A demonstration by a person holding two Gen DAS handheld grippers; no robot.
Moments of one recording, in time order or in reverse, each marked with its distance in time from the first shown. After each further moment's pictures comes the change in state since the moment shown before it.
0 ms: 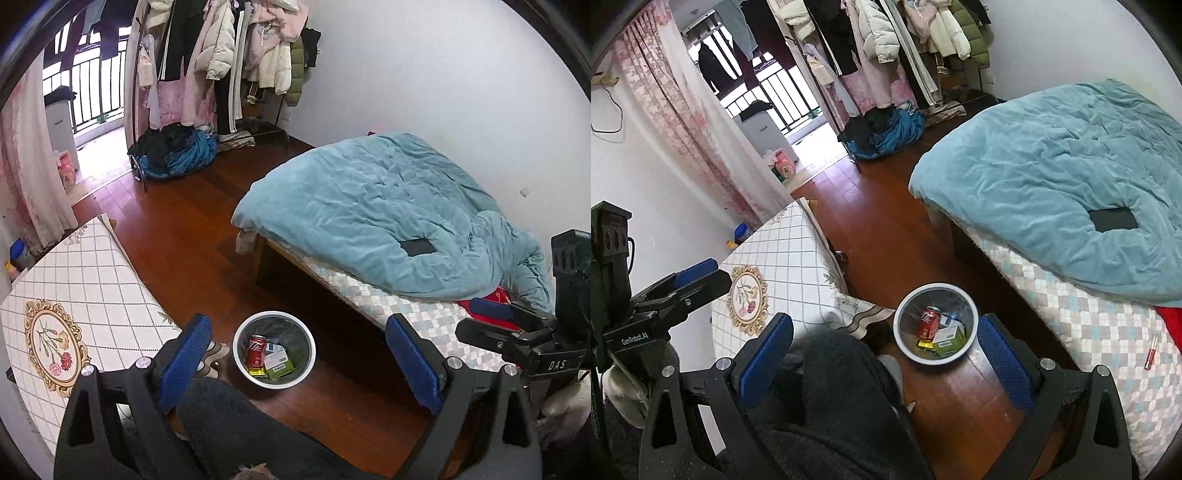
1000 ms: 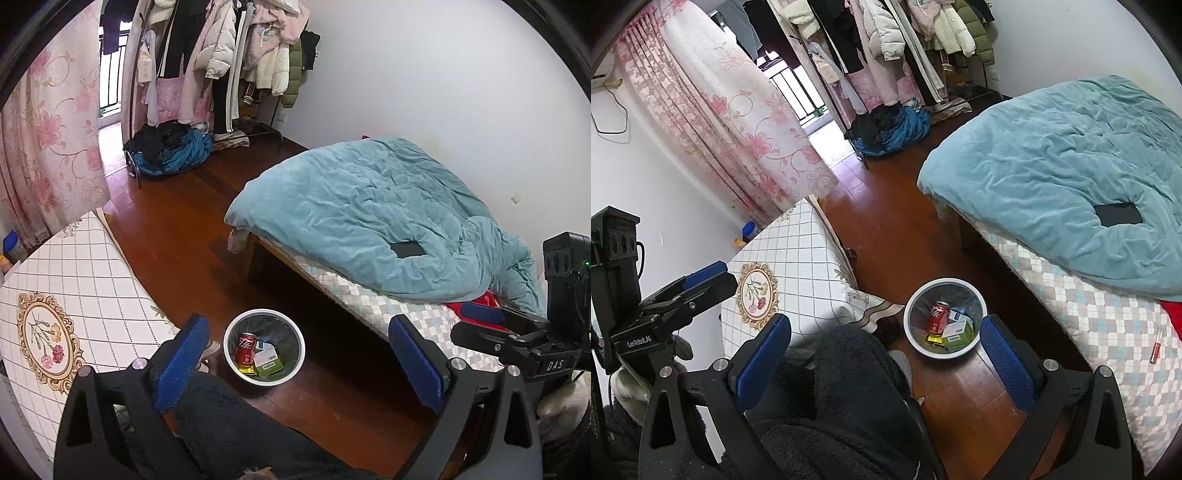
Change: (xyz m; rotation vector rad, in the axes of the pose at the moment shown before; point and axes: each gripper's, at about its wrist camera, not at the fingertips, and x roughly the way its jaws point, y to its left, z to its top) left arm -0.011 0.002 -0.006 -0.025 -0.010 -0.041; right arm -0.007 0.008 -0.005 0.001 0.008 0.018
